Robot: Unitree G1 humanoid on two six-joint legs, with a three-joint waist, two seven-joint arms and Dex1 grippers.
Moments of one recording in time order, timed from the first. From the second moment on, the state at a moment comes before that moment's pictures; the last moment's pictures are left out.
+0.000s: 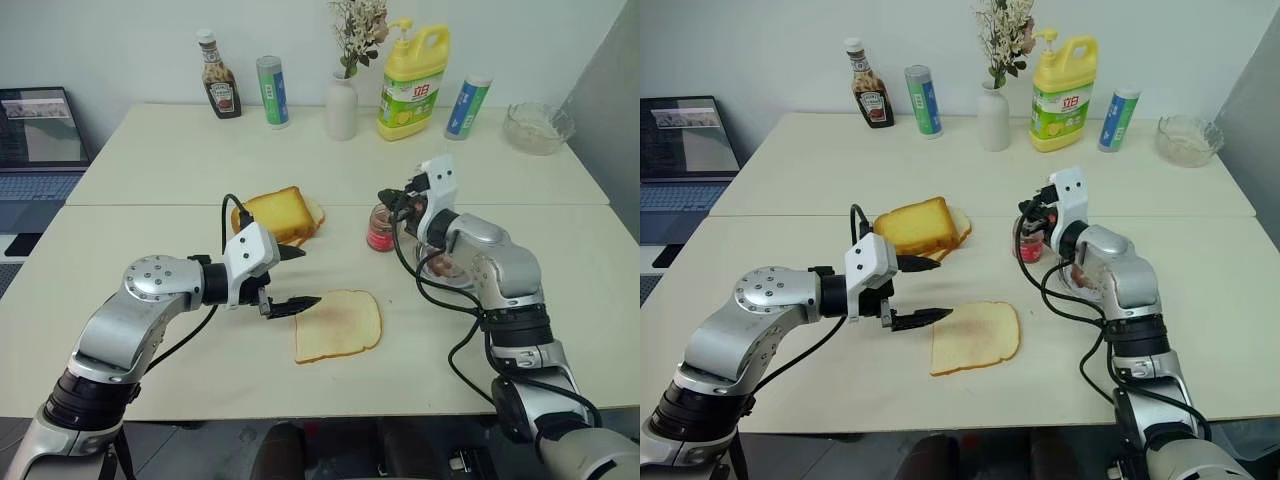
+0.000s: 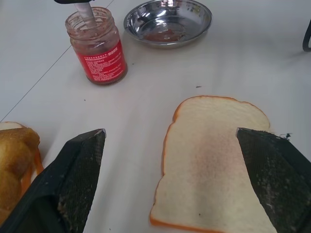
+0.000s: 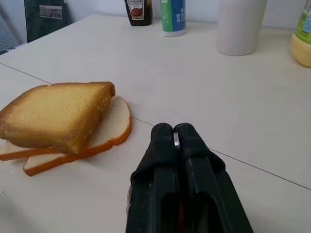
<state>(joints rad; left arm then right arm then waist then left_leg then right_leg) -0.35 0.78 -0.08 -0.35 -0.39 0.54 -0.99 -0.73 -0.24 -0.02 0.11 0.28 0.66 0.45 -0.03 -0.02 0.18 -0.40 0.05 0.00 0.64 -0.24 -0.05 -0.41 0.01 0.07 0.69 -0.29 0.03</state>
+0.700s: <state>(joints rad) -0.35 0.77 -0.08 -0.35 -0.38 0.53 -0.99 -0.81 -0.18 -0.24 0.16 0.46 0.81 0.32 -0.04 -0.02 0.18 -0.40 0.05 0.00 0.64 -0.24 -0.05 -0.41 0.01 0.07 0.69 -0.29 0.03</state>
